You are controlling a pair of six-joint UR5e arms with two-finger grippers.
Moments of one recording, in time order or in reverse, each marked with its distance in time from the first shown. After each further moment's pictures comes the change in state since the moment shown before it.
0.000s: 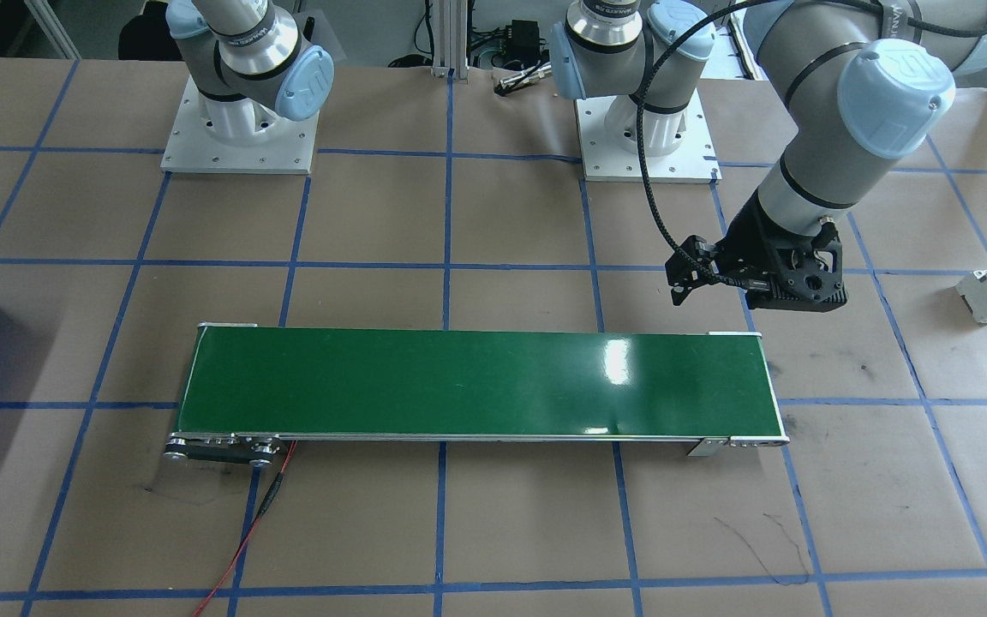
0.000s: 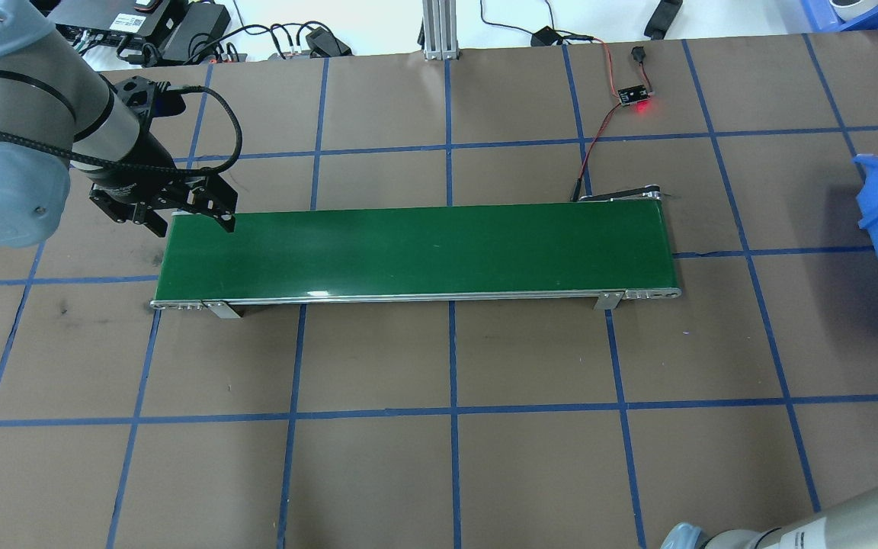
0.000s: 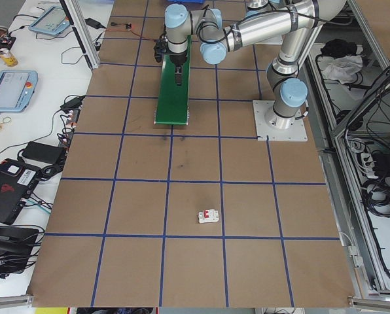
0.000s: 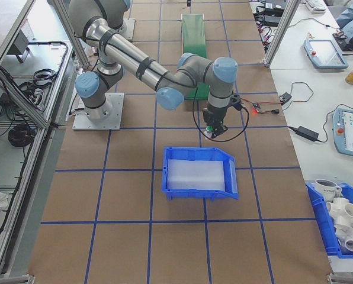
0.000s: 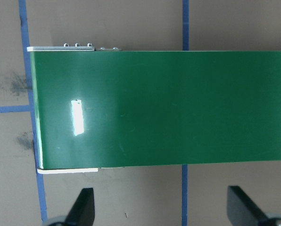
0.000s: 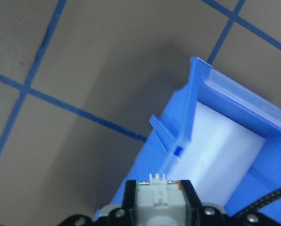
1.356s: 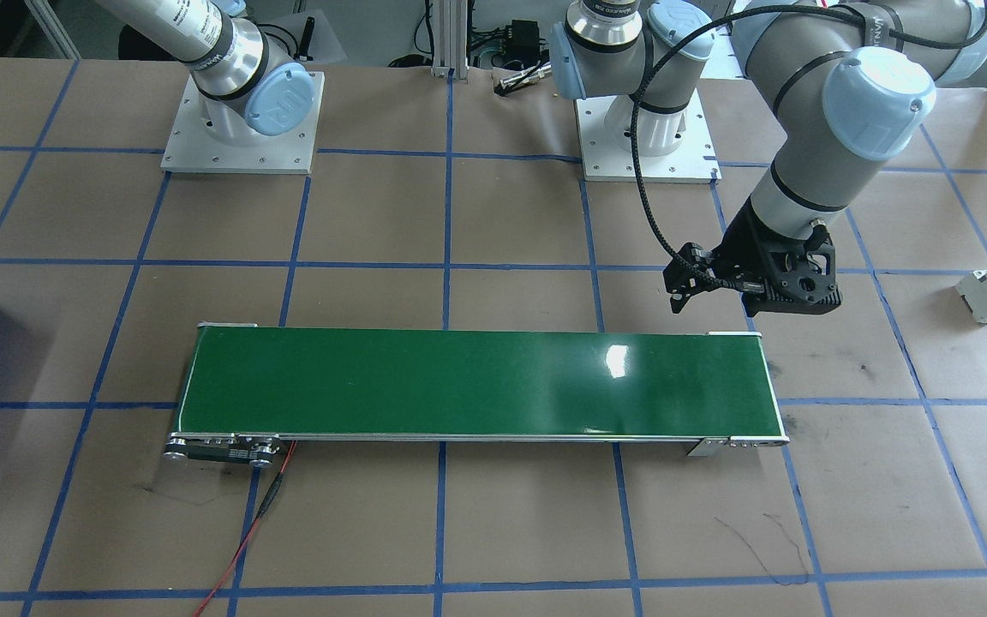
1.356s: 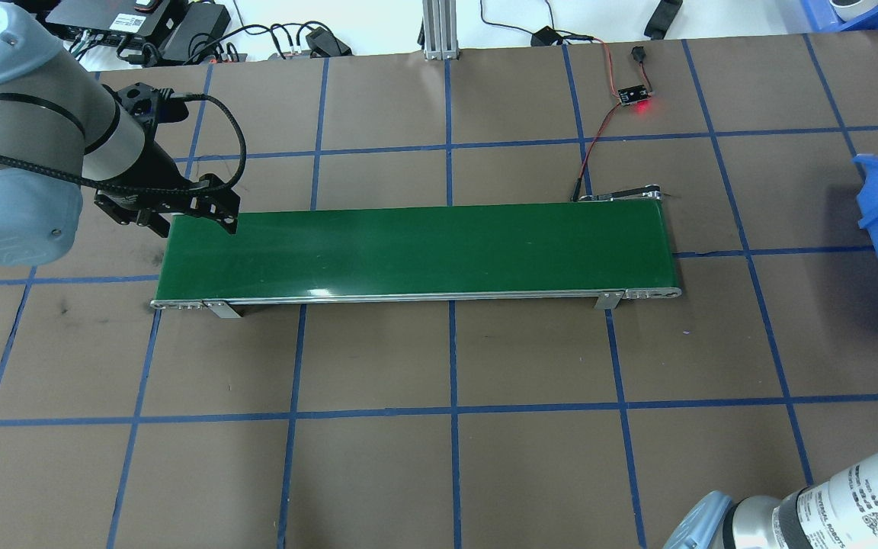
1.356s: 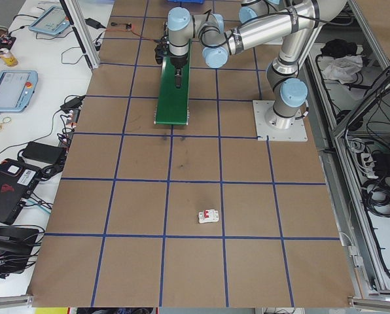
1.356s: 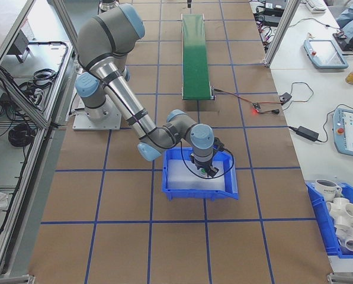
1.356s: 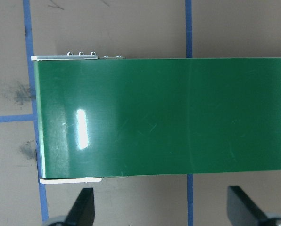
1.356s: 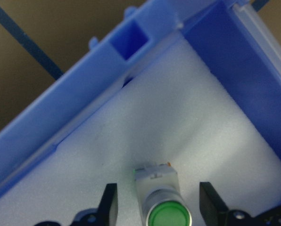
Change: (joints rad) left arm 0.000 0.011 -0.048 0.086 0.006 0.006; right arm -0.239 0.189 0.149 -0.362 0.222 -0.581
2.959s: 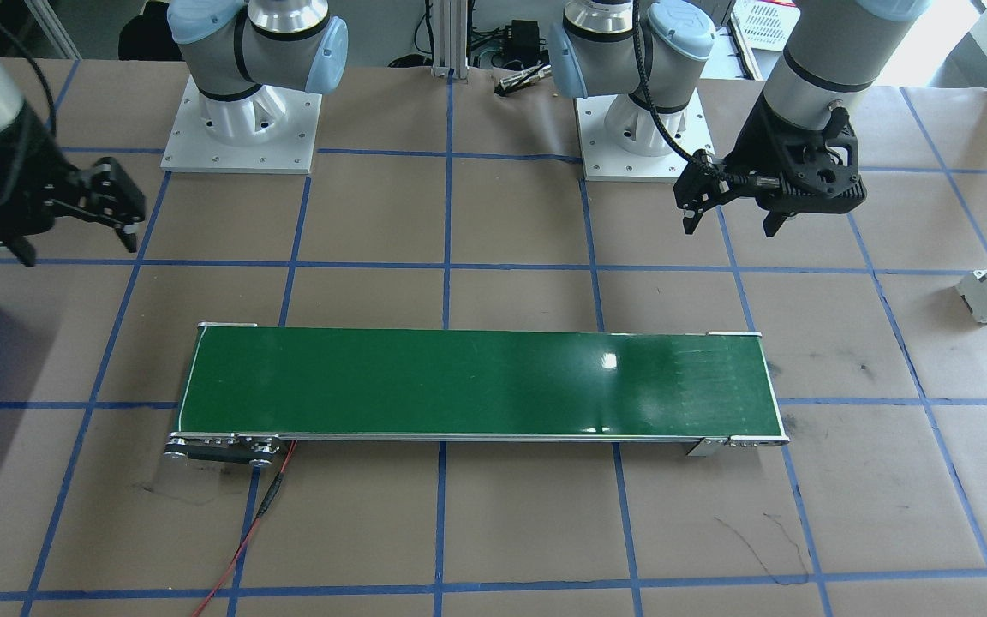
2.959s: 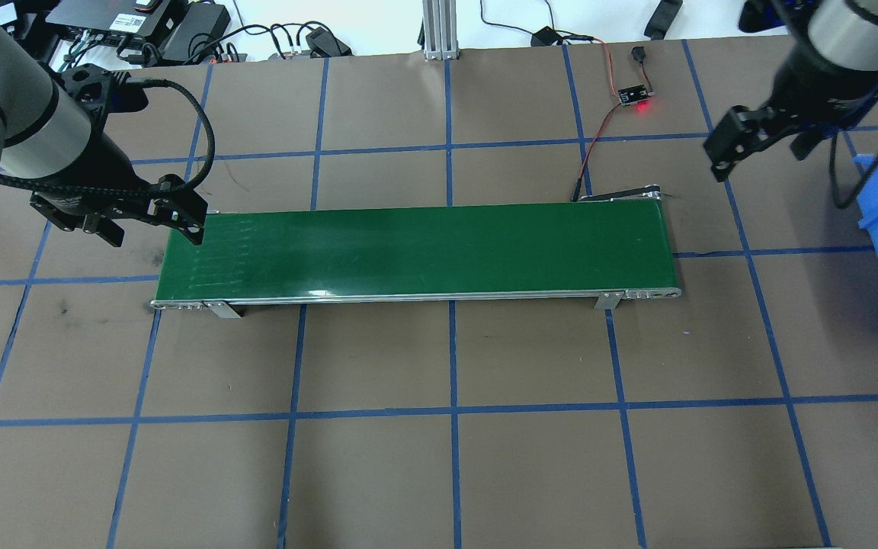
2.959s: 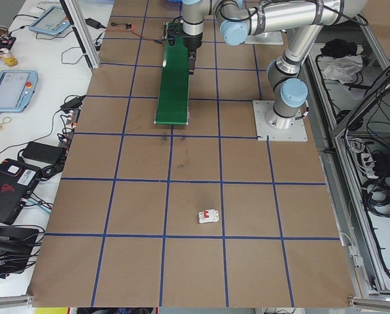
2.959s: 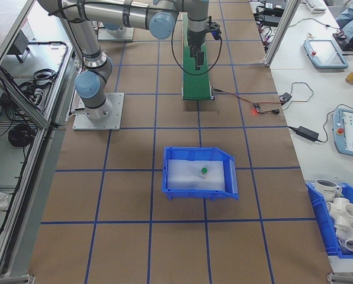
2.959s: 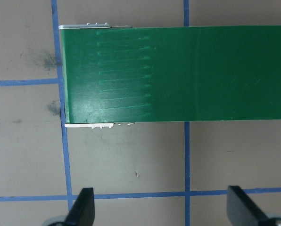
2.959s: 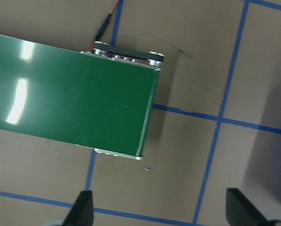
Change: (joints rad) left arm -0.014 0.158 0.052 -0.219 0.057 -0.012; right arm 0.681 -0.501 -0.017 0.596 -0.128 1.286
